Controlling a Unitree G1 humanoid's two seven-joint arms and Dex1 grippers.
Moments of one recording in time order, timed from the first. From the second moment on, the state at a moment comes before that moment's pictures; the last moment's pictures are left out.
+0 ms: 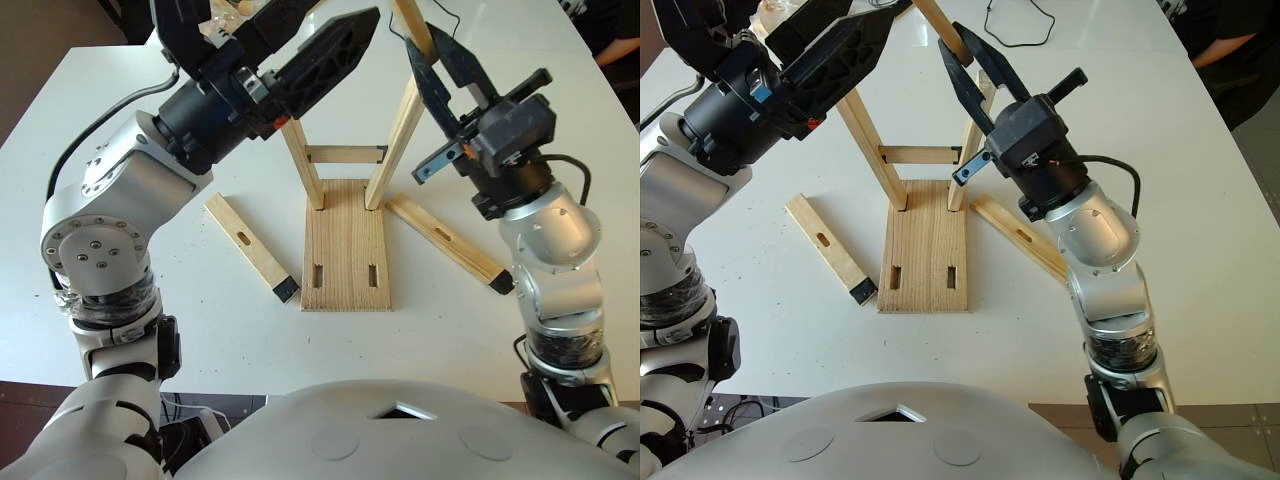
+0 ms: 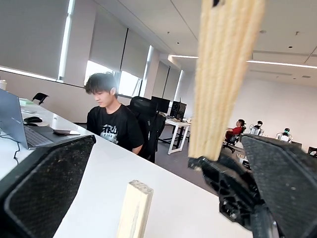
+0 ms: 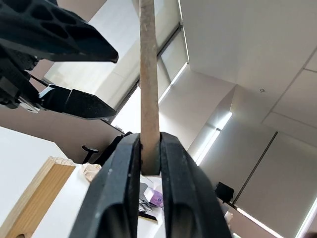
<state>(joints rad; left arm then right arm) -0.46 0.50 0.16 -0.58 -1.38 0.71 -0.13 -0.20 -0.34 0.17 -0.62 0.01 0.03 0.30</state>
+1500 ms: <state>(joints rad) -0.45 0.60 0.11 -0.60 -1.23 0.71 -0.33 -0.12 -0.40 0.19 -0.52 -0.09 -0.15 0.44</state>
